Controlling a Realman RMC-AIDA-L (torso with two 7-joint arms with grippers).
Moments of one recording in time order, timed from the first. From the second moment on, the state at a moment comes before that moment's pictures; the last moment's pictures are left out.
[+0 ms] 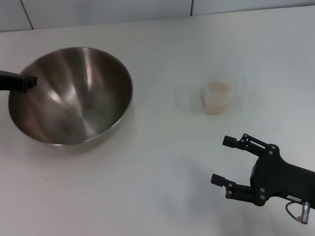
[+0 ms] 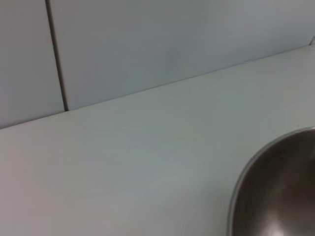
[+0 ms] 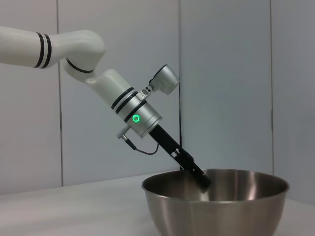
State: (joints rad) left arm -0.54 -2.06 1.04 1.04 2.44 1.06 -2.29; right arm 0.23 2.08 -0.47 -0.27 -1.97 -1.77 0.54
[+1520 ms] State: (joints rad) left arm -0.83 -2.07 0.98 0.72 2.31 1.13 -2.21; right arm 0.23 2.08 -0.47 -0.26 -1.97 -1.77 0.54
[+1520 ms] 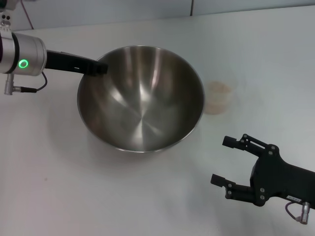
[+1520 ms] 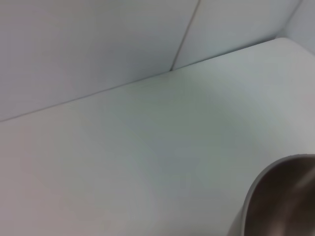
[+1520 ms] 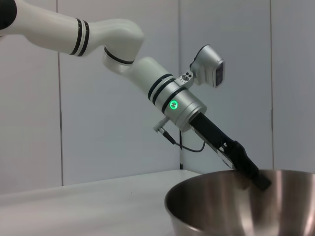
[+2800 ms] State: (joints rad) left arm -0.37 -2.07 1.07 1.24 1.95 1.40 -1.76; right arm 0.17 2.08 -0.30 -0.25 -1.96 -1.76 0.54
